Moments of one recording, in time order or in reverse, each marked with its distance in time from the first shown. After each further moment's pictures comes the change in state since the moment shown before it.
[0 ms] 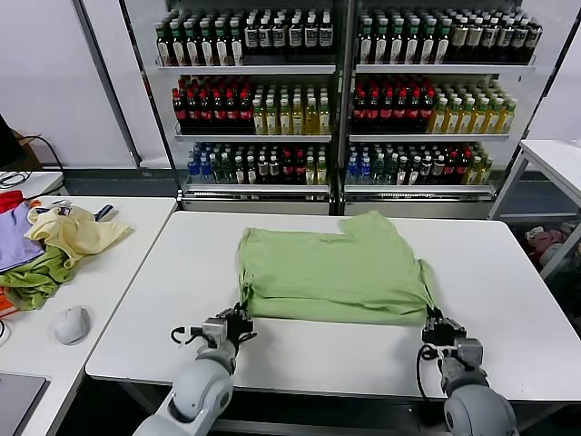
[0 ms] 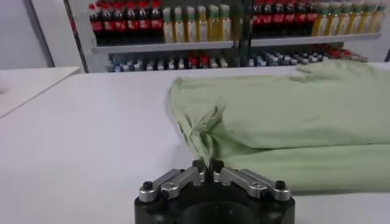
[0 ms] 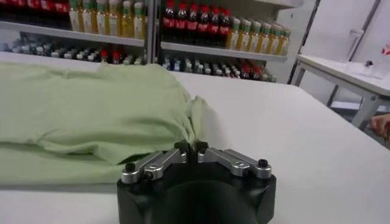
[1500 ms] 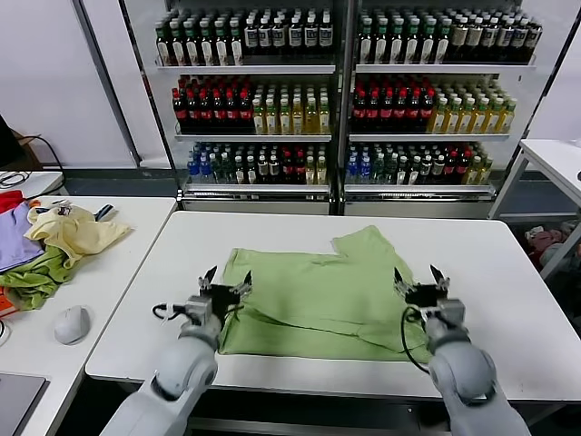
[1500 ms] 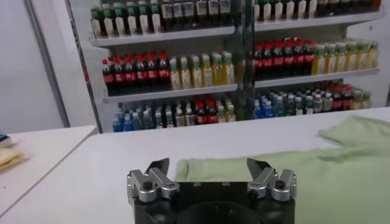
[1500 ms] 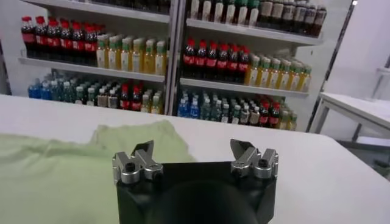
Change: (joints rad) left arm -0.279 0.041 0.049 0.180 -0.011 -0.050 0.010; right arm 0.542 -0.042 -0.229 -0.384 0.059 -0.018 0.020
